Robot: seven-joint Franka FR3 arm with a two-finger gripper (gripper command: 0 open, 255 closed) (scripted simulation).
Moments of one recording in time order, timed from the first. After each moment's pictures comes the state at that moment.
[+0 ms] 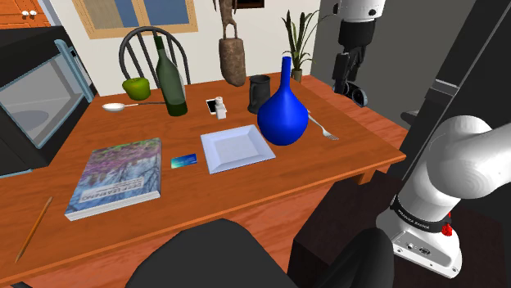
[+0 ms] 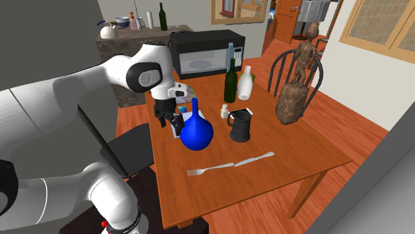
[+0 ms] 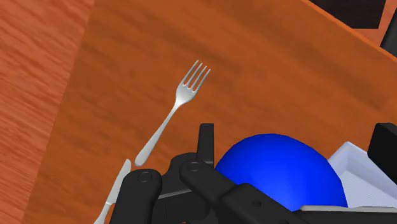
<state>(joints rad) 0.02 -0.82 0.02 -2.41 -0.05 1.55 0.00</state>
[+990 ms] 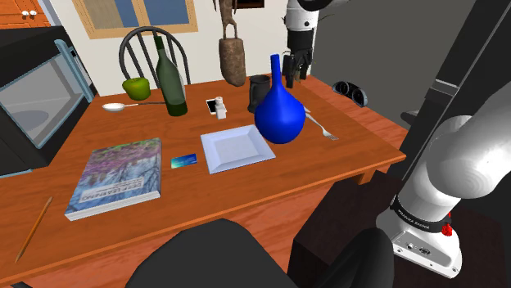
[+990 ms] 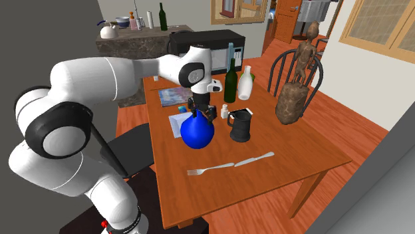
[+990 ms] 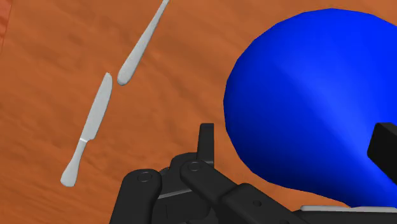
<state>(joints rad) 0.02 -0.31 -0.05 -2.12 -0.04 1.79 -0.09</state>
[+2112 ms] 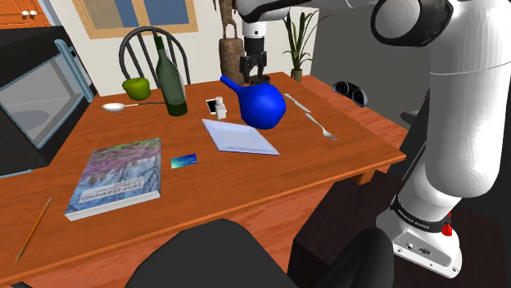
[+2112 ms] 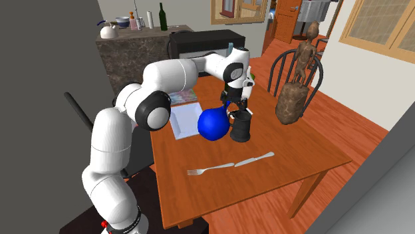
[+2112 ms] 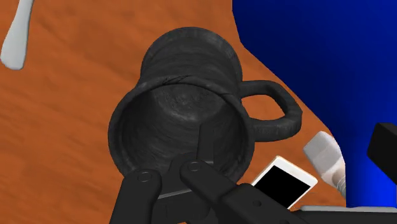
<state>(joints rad) -0.02 0.39 -0.09 -1.38 0.08 1.76 -0.22</state>
